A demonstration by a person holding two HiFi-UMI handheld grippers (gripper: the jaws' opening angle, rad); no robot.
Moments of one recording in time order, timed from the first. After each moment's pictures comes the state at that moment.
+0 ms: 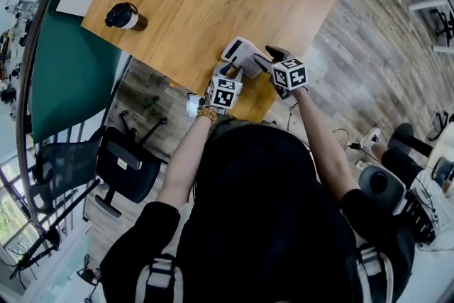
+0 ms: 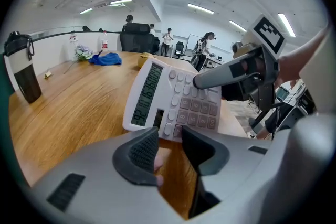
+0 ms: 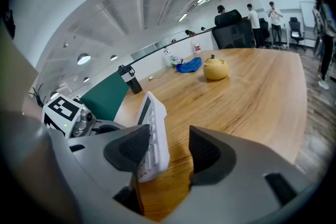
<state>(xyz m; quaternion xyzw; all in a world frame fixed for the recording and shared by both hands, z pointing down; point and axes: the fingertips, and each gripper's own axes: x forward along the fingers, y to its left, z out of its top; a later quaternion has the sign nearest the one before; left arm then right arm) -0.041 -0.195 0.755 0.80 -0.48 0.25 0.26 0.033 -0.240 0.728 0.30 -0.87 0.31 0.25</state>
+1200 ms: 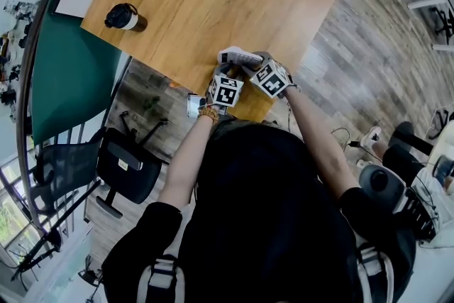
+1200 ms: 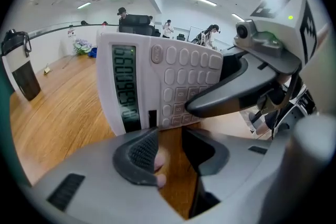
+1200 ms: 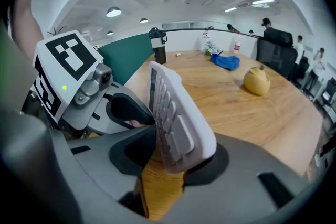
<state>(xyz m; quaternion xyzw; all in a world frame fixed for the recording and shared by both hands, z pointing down) -0.042 -0.187 0.771 0.78 -0.47 0.29 0.28 -0.020 -0.198 0.745 0.19 -0.89 0.13 0.40</state>
